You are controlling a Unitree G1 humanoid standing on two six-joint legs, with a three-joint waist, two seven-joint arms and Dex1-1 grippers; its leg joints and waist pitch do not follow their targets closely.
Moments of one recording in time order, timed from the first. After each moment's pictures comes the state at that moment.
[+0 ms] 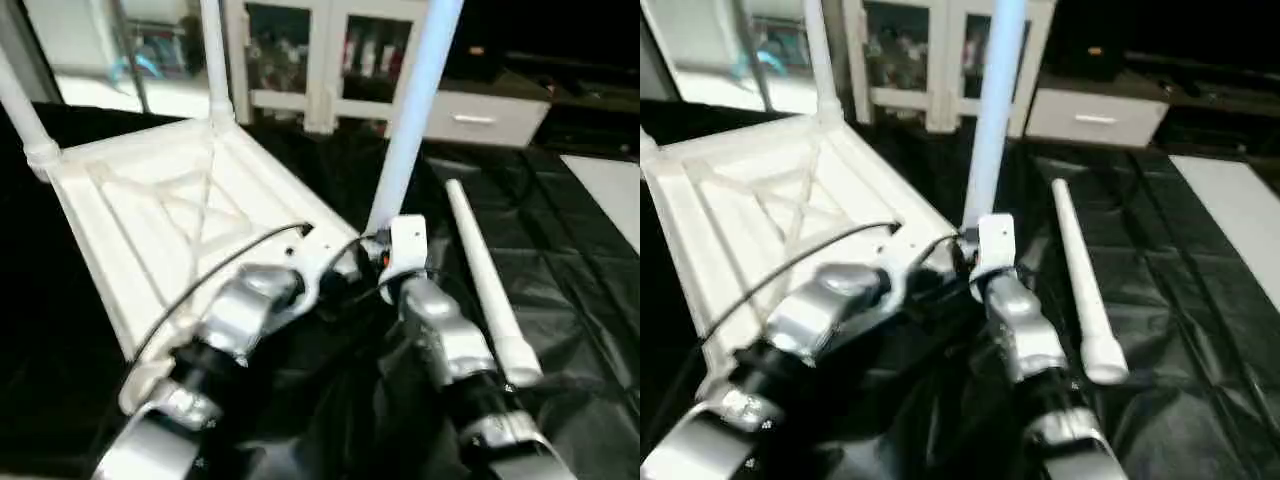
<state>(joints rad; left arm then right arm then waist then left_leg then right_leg) -0.62 0.09 -0.30 0.46 0.04 0.56 -0.55 -0.53 0.06 0.03 0.60 0.10 0.21 -0.01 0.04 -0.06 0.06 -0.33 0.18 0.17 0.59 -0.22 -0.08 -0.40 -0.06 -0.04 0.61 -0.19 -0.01</state>
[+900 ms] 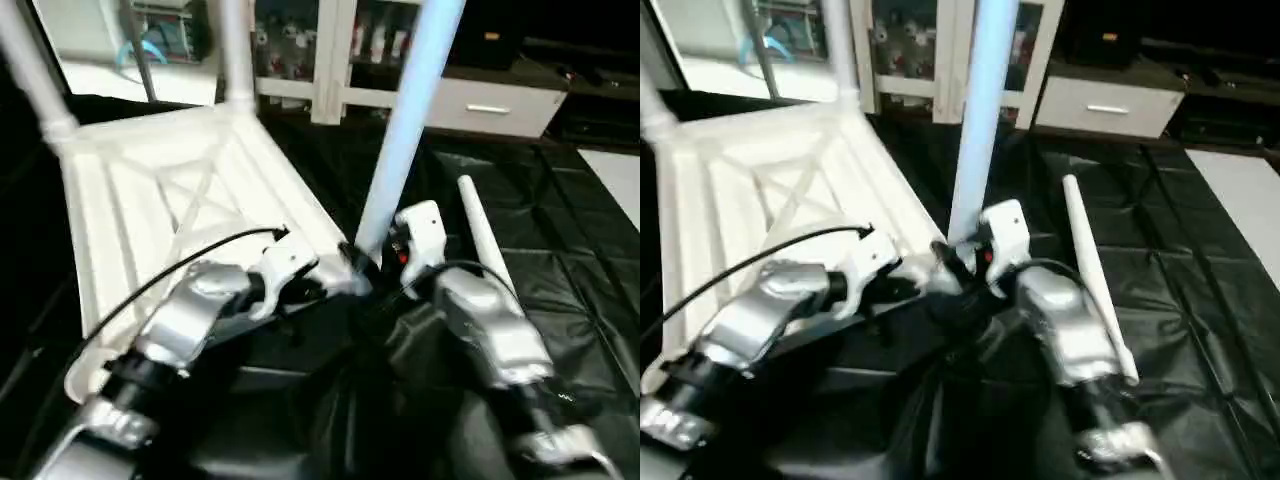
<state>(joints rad) -0.50 0.44 -0.37 0.21 -0.03 0.43 -0.99 -0.38 -0.31 0.16 0.20 0.23 0.32 0.69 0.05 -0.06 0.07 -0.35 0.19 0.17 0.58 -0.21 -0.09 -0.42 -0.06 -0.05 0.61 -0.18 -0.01</state>
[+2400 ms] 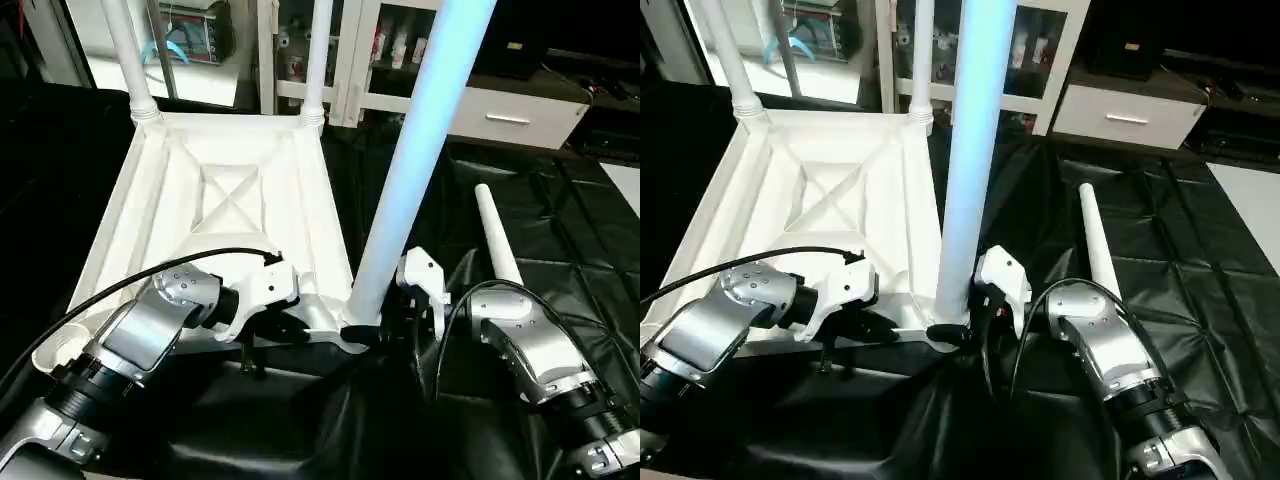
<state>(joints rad) -0.48 0.56 -0.43 0.11 -0.04 0.43 -1.21 -0.40 -0.42 0.28 0.29 0.23 0.16 1.11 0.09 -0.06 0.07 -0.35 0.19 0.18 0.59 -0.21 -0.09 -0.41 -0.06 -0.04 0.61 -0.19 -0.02</state>
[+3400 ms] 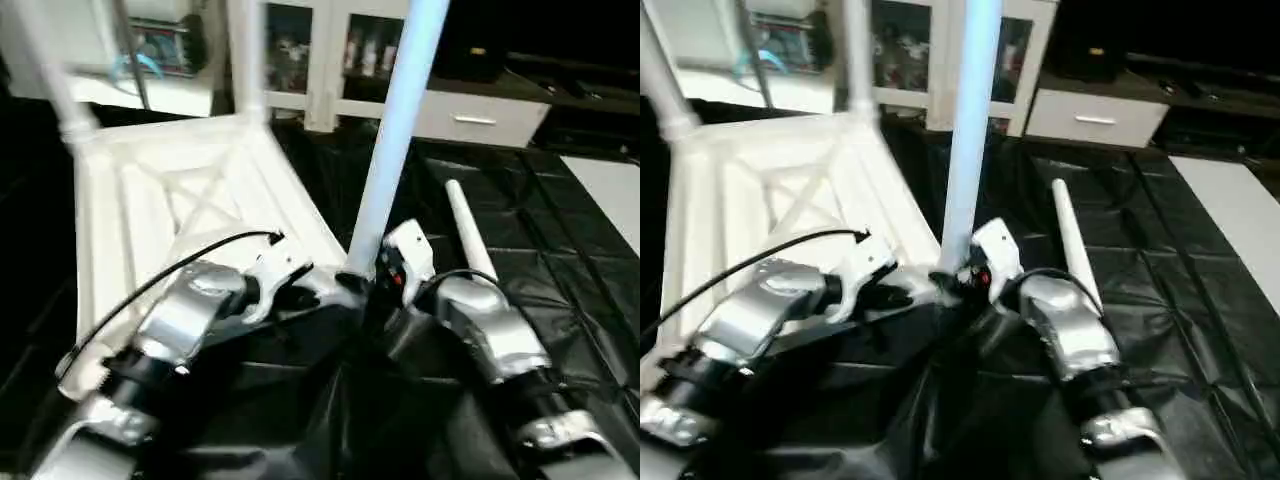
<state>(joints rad) -0.54 0.32 -0.32 0.25 0.00 0.60 -0.87 -0.50 -0.18 0.16 0.50 0.15 0.24 0.63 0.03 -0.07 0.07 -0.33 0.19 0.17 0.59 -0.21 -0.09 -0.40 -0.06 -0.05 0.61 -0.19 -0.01</state>
